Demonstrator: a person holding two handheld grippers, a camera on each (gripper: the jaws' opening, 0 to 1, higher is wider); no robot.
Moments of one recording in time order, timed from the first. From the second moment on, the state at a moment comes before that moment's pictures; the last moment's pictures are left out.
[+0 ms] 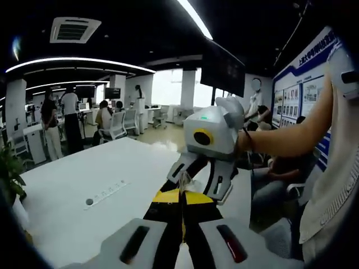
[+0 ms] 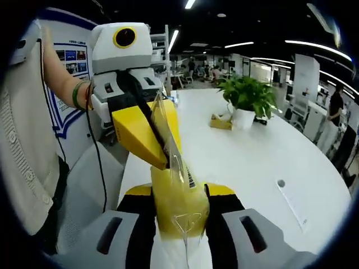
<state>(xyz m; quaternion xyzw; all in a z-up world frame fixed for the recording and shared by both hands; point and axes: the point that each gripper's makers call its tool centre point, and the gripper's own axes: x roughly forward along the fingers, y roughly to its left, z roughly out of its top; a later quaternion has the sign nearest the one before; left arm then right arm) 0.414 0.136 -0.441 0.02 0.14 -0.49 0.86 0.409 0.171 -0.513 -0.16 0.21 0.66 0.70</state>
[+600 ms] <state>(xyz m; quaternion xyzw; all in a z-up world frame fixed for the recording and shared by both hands) 0.395 0.131 -0.446 0.03 0.15 -0.50 0.85 0.394 0.160 -0.521 -0.20 0.24 0.63 0.71</state>
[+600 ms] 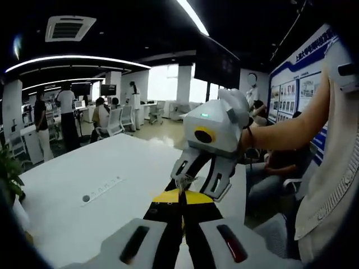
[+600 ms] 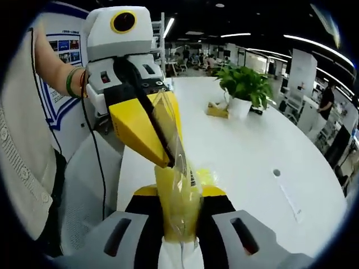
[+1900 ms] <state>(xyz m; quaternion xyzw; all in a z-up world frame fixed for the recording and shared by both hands) 0.379 0.129 -0.430 0.07 0.13 -0.50 0.85 0.385 0.158 -0.506 -0.24 0.21 0.62 0.72</state>
